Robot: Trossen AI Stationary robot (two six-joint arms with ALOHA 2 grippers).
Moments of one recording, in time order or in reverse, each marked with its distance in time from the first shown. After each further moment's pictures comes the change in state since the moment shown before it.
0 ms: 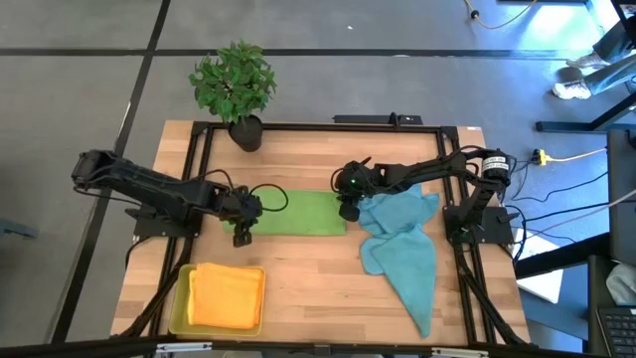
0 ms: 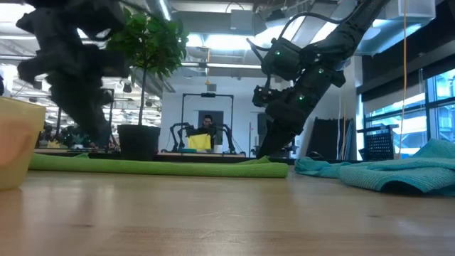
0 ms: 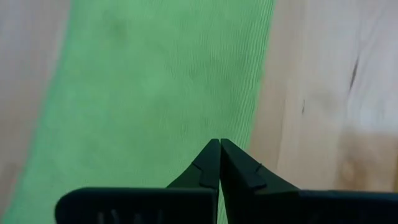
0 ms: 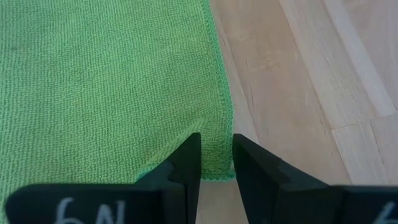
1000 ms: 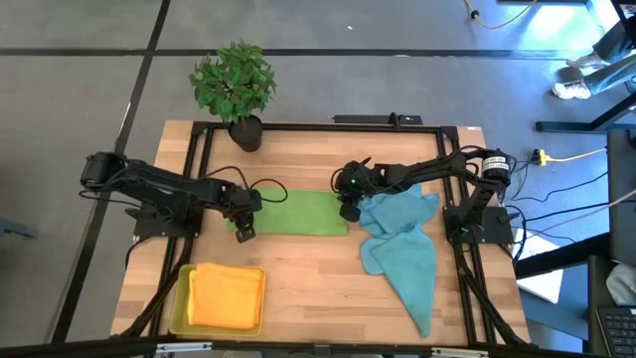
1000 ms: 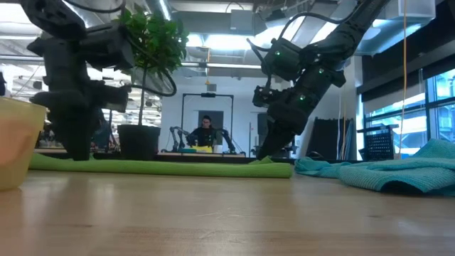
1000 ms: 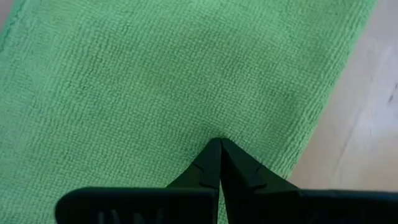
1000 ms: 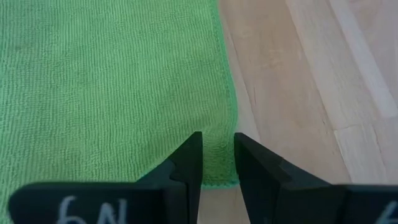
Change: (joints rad) left arm 0.144 0.138 -0.070 0.044 0.084 -0.081; right arm 0.000 0.000 0.000 -0.005 -0.001 -0.028
